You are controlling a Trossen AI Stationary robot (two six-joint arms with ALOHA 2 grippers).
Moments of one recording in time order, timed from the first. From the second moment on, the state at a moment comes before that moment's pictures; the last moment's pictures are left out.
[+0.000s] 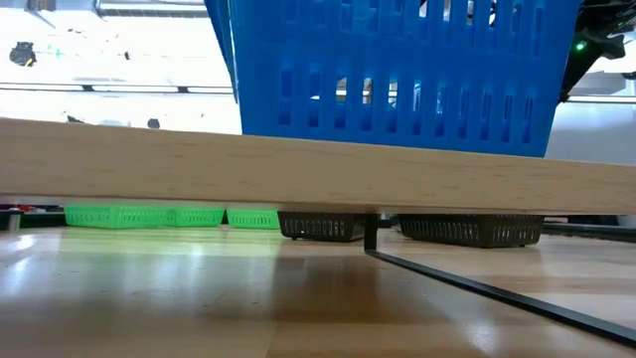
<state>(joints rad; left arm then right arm) -0.74 1.90 1.68 -0.71 -0.47 -0.84 -0.19 0.97 0.54 -0.47 0.44 0.41</state>
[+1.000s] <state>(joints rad) -0.73 1.90 1.68 -0.72 -0.50 -0.79 -0.19 0.97 0.54 -0.47 0.44 0.41</state>
